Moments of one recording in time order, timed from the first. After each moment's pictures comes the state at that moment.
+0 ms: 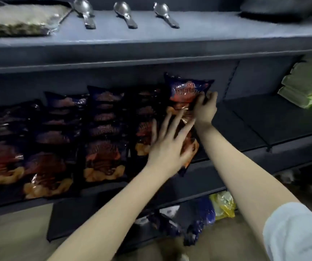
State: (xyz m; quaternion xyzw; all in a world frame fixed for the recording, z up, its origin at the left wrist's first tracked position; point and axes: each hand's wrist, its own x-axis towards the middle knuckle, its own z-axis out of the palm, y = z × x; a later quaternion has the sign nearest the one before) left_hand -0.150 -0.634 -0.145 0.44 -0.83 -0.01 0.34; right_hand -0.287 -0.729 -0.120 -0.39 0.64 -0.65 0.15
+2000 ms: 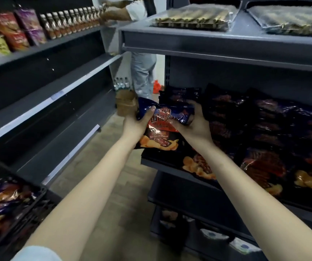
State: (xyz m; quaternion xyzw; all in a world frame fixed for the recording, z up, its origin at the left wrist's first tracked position) left_hand 0.285 -0.606 -0.126 0.68 -0.41 -0.21 0.57; right_hand 0.127 -0.664 -0.129 -0.71 0.40 -0.41 0.40
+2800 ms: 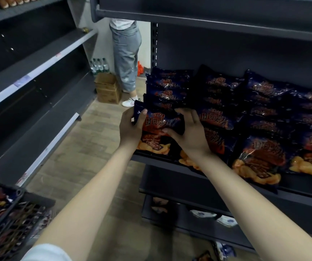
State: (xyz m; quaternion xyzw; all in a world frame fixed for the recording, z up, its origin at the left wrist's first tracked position) left_hand 0.294 -0.643 -0.214 0.66 -0.43 -0.21 0.59; right_hand 0.122 -0.675 -0.193 -0.81 0.40 -0.38 0.17
